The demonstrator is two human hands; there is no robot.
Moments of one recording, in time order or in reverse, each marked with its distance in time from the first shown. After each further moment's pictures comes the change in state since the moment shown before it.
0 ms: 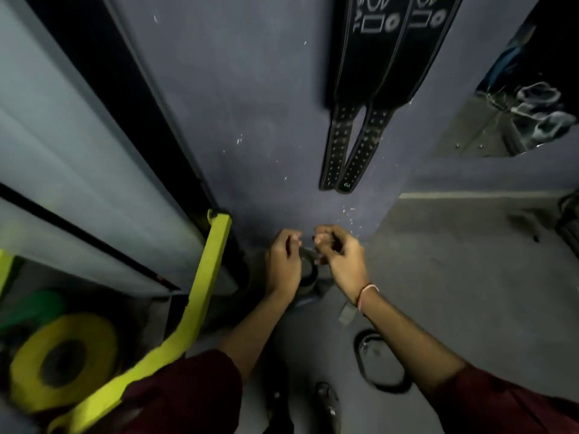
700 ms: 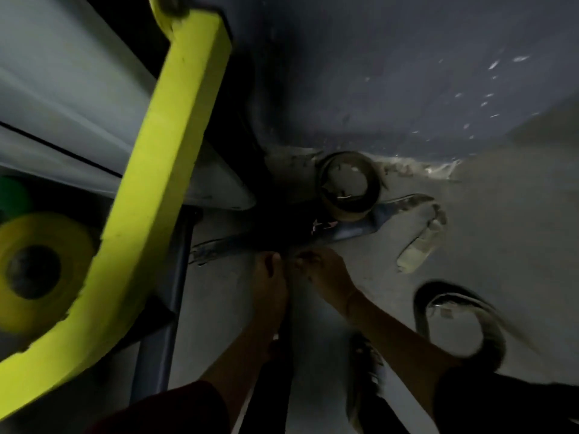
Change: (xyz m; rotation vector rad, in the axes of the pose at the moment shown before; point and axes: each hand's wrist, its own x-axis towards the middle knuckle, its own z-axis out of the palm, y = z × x) left_hand -0.015 -0.472 0.062 0.040 0.094 -0.666; right_hand 0.068 0.458 0.201 -0.273 -0.513 0.407
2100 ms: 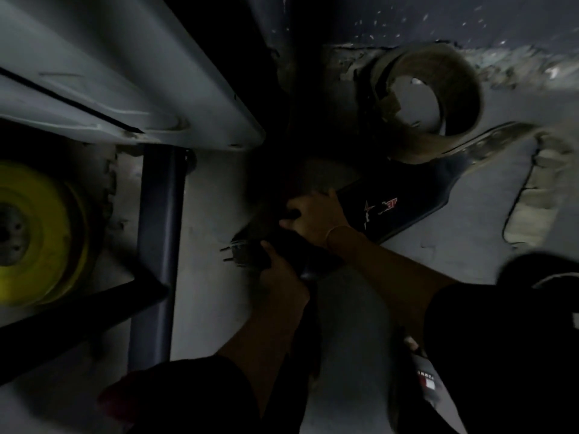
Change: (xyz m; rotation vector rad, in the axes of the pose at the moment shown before) left_hand 0.141 -0.225 0.089 -0.522 0.303 -0.832; right_hand 0.208 0.140 0.104 -0.756 -0.133 -0.273
